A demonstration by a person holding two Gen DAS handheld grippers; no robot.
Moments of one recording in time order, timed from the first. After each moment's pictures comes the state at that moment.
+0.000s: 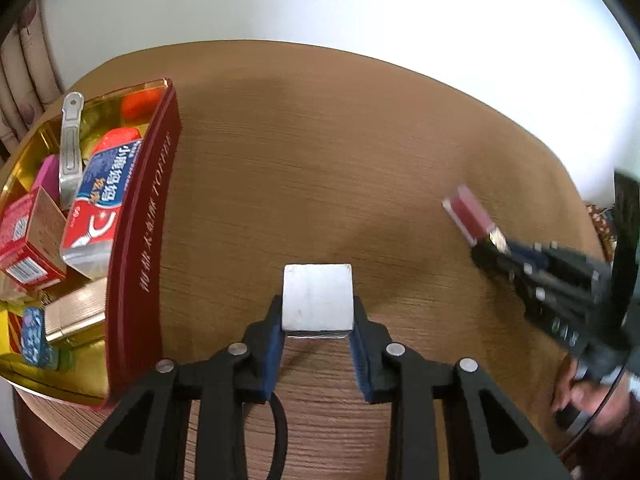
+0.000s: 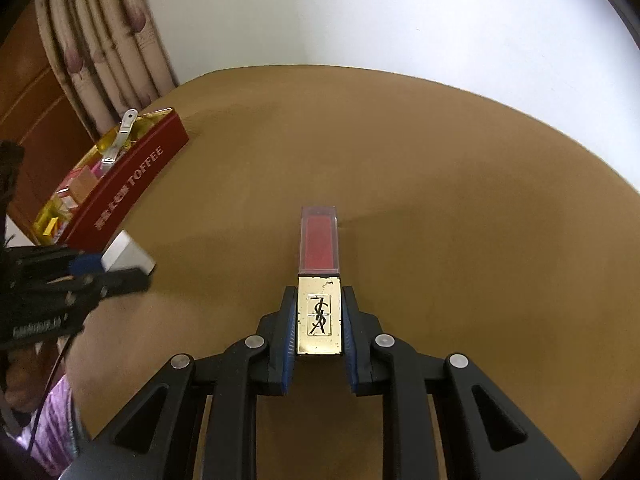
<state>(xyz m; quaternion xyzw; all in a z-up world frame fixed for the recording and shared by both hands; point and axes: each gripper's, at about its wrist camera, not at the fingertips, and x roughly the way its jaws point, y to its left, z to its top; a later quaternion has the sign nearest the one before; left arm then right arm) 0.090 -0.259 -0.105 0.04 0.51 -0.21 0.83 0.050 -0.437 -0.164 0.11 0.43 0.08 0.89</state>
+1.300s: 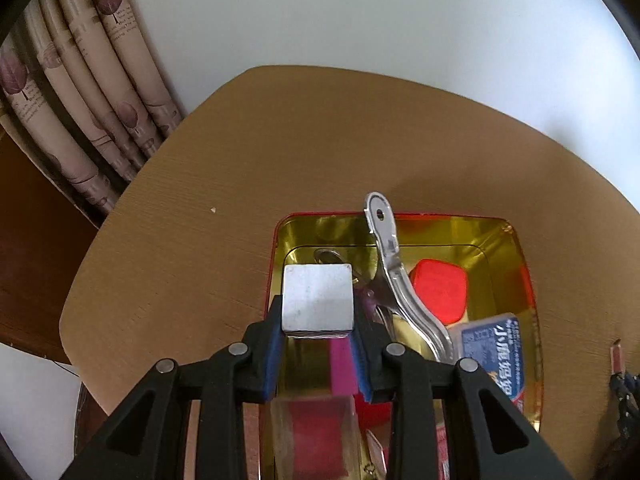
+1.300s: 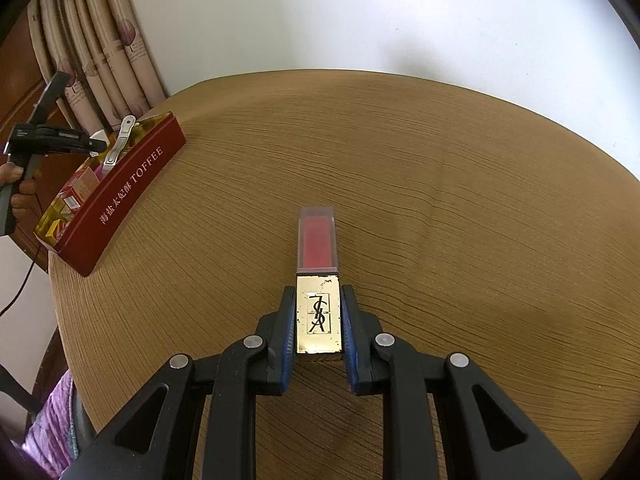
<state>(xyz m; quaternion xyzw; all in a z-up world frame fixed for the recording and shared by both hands) 0.262 -0.054 -0.065 0.07 0.51 -0.04 0.86 0.044 -0.430 -0.167 0.12 0.42 0.06 0.90</state>
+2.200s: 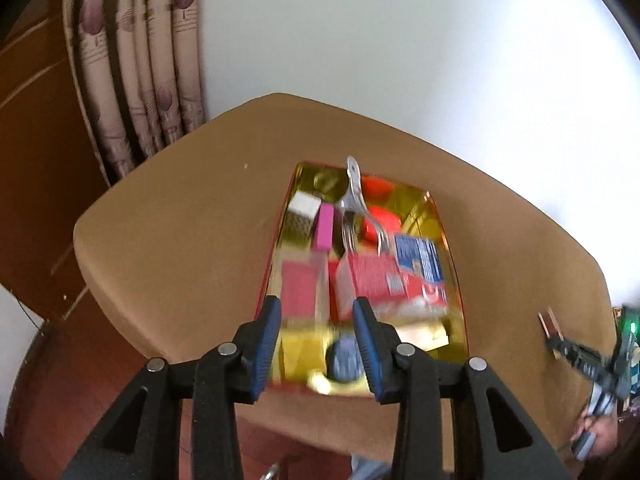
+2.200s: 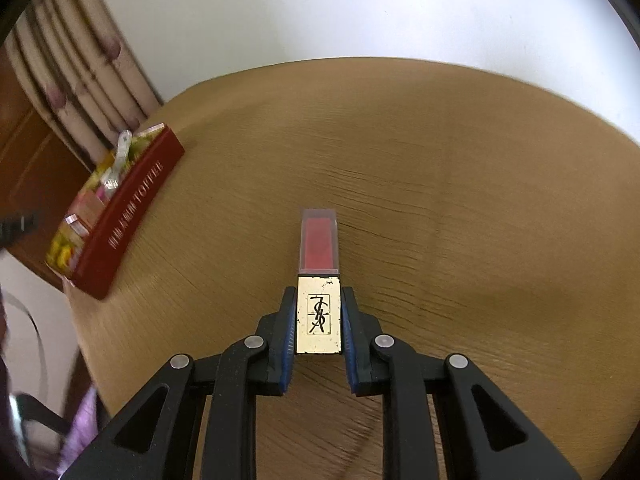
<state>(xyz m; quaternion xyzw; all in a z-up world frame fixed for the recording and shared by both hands) 0.080 -0.017 -0.019 -0.05 0.43 -0.05 0.90 0.057 -0.435 -0.159 0.20 0.45 0.06 0.87</state>
